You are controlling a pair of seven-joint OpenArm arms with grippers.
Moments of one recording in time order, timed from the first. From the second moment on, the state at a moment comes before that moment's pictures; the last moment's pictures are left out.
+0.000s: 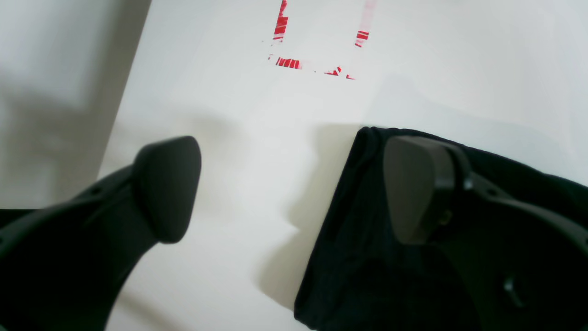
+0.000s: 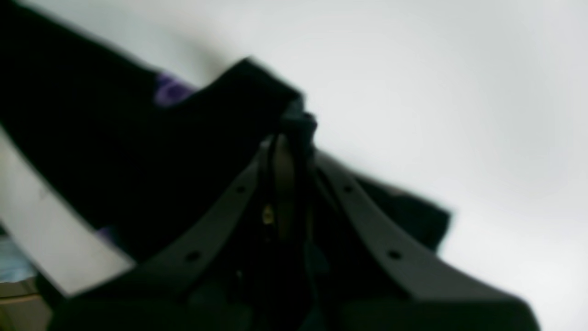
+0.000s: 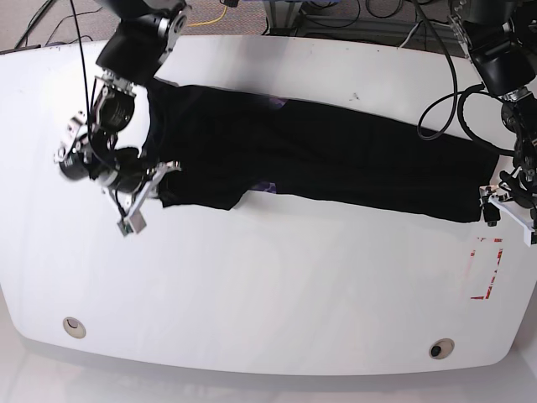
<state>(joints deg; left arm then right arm) -11.2 -23.9 -27.4 77.0 -6.4 -19.9 45.3 6.9 3.3 29.0 92.9 36.3 40.3 -82.5</state>
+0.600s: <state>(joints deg) -11.2 -23.9 -27.3 77.0 -6.5 -19.9 45.2 -10.0 5.2 21.9 100.1 50.3 40.4 -83.2</state>
